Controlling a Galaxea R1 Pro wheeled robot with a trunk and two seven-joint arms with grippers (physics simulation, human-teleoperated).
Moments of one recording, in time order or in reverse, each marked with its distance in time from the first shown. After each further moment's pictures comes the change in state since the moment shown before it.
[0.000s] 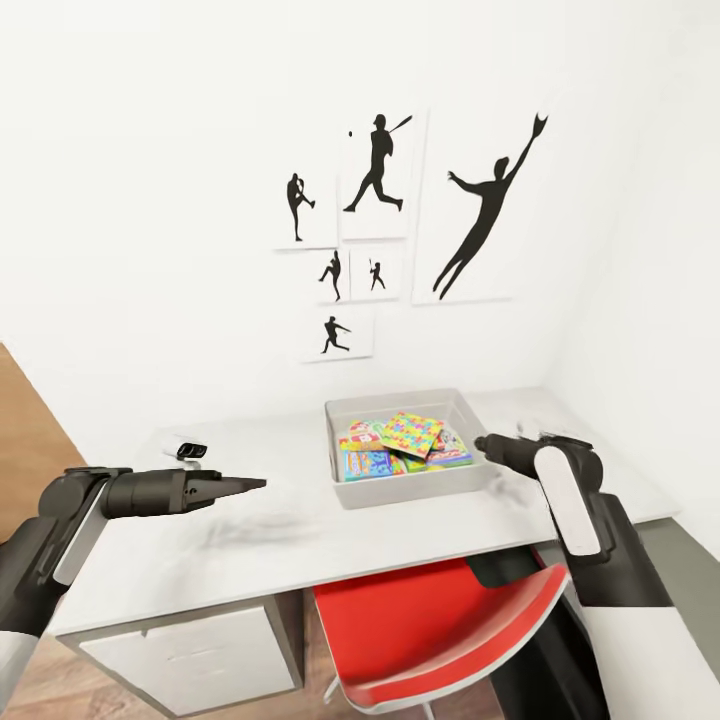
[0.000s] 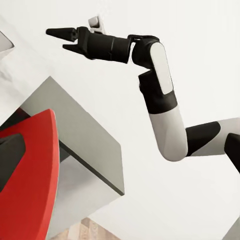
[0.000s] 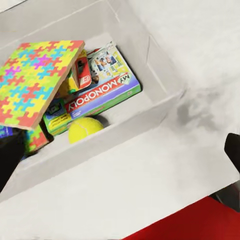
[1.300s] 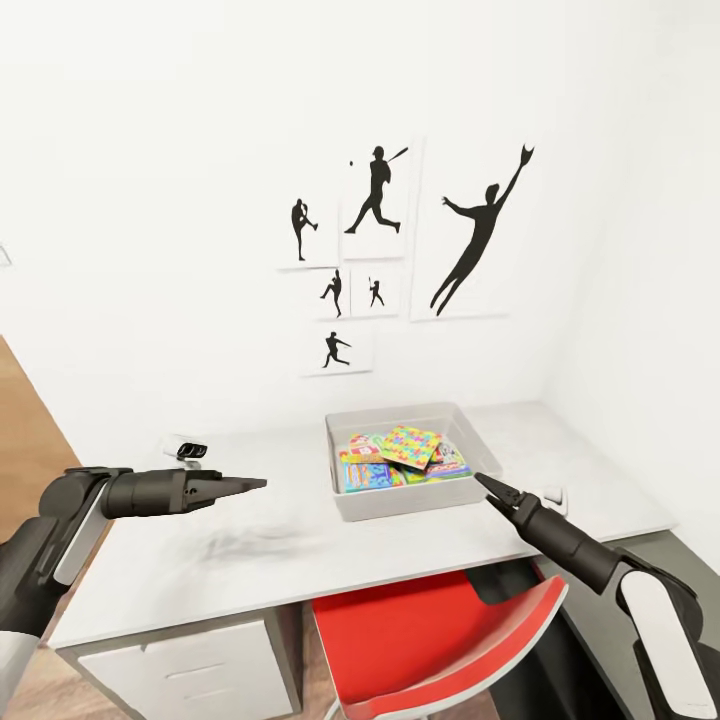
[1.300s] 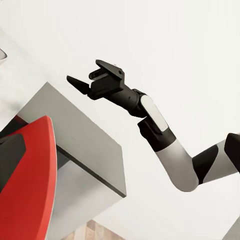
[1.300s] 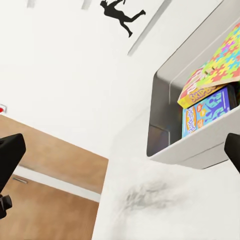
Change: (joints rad) left arm 0.000 -0.002 0.000 0.000 0.000 0.000 0.000; right arm 0.412 -0.034 -0.276 -0.078 -0.279 -0.142 0.991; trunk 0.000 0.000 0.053
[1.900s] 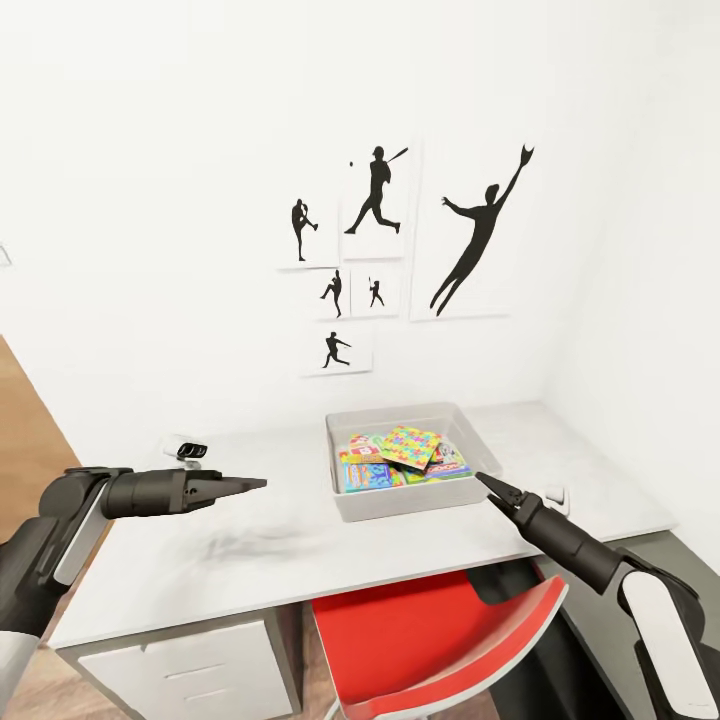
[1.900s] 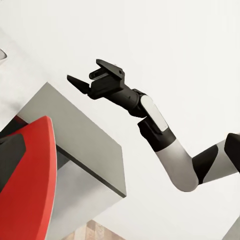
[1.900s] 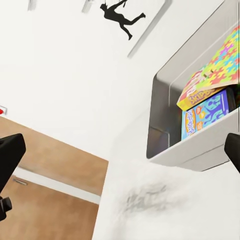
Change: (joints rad) left arm 0.000 -0.001 0.000 0.000 0.000 0.000 0.000; right arm 0.000 -0.001 -0.005 0.001 -0.001 -0.004 0.001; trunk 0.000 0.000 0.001
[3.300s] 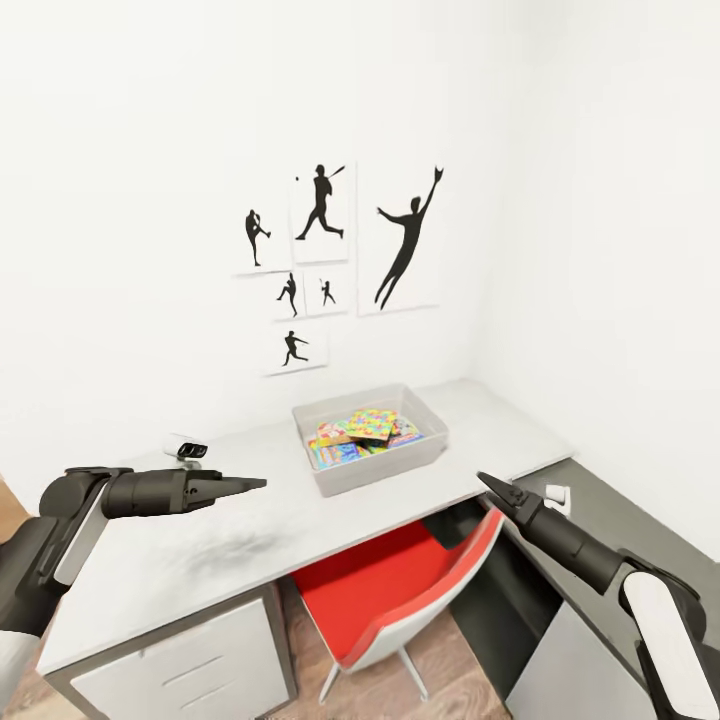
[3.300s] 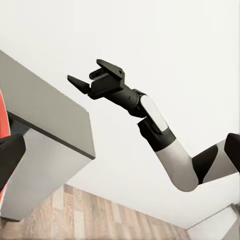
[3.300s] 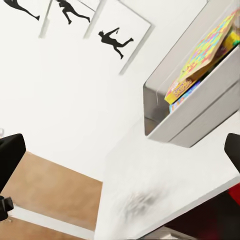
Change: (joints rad) left arm 0.000 0.000 0.000 0.000 0.001 0.000 0.000; right arm 0.000 -0.001 -0.004 0.002 -0.001 0.004 0.006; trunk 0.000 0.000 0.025
